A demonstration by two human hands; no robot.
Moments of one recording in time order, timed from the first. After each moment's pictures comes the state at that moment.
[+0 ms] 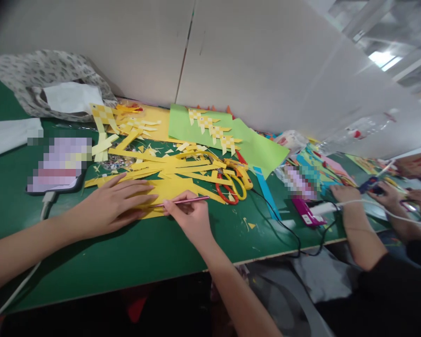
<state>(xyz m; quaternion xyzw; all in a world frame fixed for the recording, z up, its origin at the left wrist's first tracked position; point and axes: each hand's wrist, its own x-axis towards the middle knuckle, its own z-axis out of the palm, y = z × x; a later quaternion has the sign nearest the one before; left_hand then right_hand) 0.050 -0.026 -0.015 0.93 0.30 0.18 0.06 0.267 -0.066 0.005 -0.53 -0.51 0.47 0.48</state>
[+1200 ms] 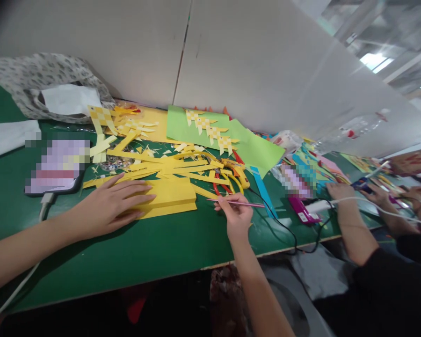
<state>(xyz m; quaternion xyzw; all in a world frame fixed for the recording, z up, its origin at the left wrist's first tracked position) 0.049 -0.027 -0.015 0.93 0.30 0.20 0.05 0.363 -0.067 -0.014 -0.57 -0.48 0.23 0.63</state>
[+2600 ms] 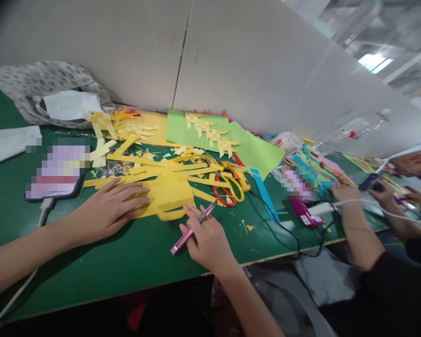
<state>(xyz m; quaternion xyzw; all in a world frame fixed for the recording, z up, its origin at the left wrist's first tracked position) 0.048 -0.026 -0.017 0.93 0.32 0.17 0.03 0.321 -0.099 -0.003 -0.47 -0.85 0.01 0.23</state>
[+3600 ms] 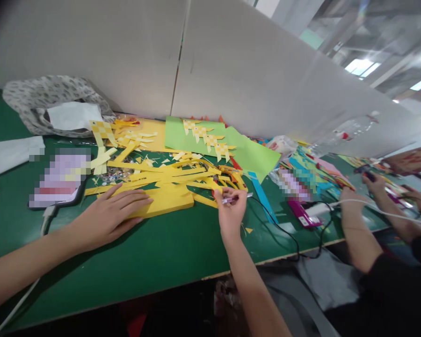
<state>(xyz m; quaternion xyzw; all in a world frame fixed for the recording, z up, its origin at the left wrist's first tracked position) 0.051 -0.028 -0.016 0.93 0.32 0.19 0.01 0.355 -0.038 -0.018 -0.60 -0.46 0.14 0.64</state>
